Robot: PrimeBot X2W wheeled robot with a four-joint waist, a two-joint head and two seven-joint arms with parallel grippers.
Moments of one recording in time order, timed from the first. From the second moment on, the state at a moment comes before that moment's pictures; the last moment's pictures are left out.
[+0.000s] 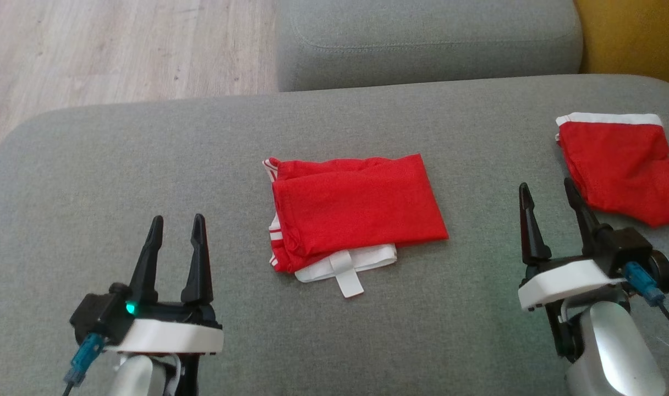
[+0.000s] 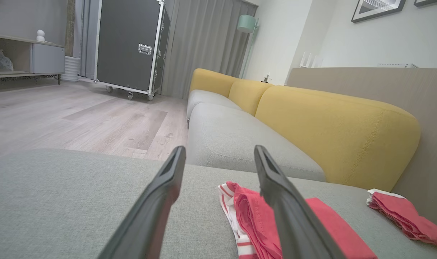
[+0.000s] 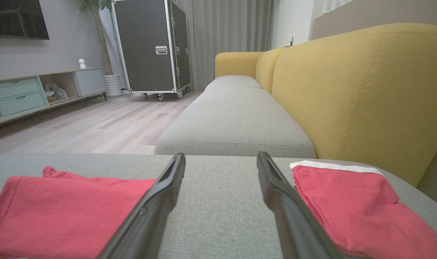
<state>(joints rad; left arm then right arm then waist) -0.09 0.08 -0.14 0.22 -0.36 -0.13 -0.25 -0.22 -0.06 -0.02 0.41 0.02 0.13 -0.25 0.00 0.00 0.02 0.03</state>
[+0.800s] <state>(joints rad) -0.18 0.08 -0.23 0.23 -0.37 -0.13 -0.25 -0.45 -0.05 0.09 0.78 0.07 0.13 -0.16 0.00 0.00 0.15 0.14</state>
